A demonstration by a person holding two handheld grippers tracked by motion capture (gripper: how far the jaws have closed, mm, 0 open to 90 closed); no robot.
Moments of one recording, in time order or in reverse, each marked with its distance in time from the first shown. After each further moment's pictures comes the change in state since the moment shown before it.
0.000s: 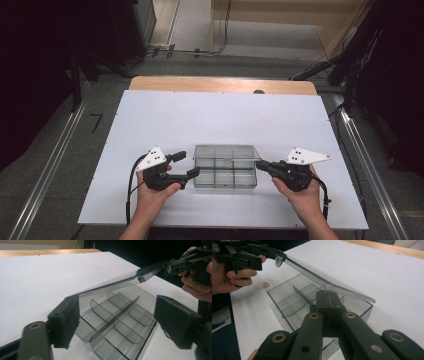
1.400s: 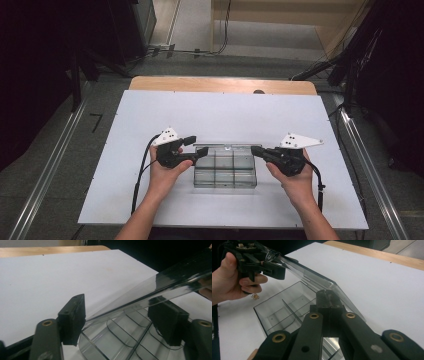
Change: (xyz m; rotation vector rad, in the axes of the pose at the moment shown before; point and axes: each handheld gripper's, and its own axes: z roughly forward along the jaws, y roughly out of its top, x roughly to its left) left arm 0.028 0.023 0.047 0.034 0.036 -0.032; right arm -0.016 0.024 0.020 -0.014 -0.024 0.012
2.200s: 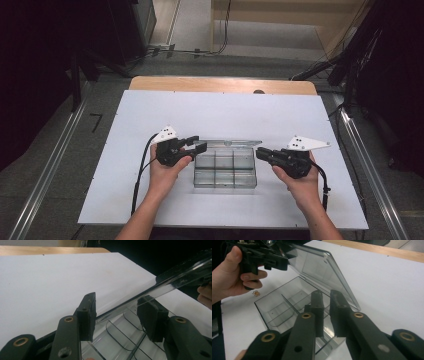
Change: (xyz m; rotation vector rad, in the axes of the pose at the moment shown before) left arm 0.005 0.002 0.000 -0.014 -0.014 -0.042; right arm -0.010 -0.012 -0.013 0.009 0.008 0.037
